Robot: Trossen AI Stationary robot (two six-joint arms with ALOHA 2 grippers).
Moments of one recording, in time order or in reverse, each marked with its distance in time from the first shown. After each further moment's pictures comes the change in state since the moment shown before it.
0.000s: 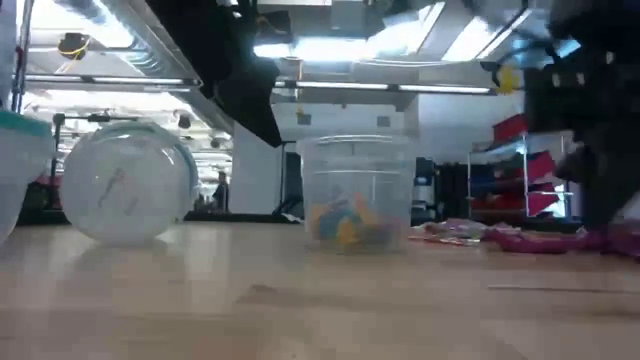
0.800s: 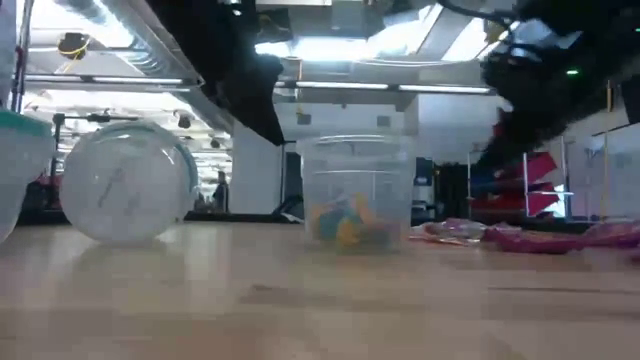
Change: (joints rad) left arm -0.006 0.000 0.000 0.038 -0.015 -0.049; right arm -0.291 -0.024 0.090 0.309 0.401 -0.512
